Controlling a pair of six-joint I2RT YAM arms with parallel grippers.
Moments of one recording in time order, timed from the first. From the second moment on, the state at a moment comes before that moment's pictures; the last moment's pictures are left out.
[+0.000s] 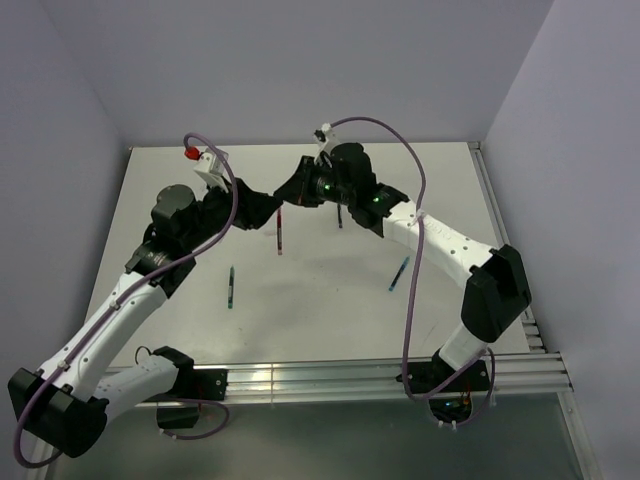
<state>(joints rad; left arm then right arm) -0.46 1.00 0.94 0.01 0.31 -0.49 0.67 1.61 1.35 -0.03 -0.33 0.72</state>
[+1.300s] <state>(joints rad) -0.36 0.86 0.87 -0.22 0.03 -0.50 0.35 2.39 2.12 -0.67 0.10 0.30</state>
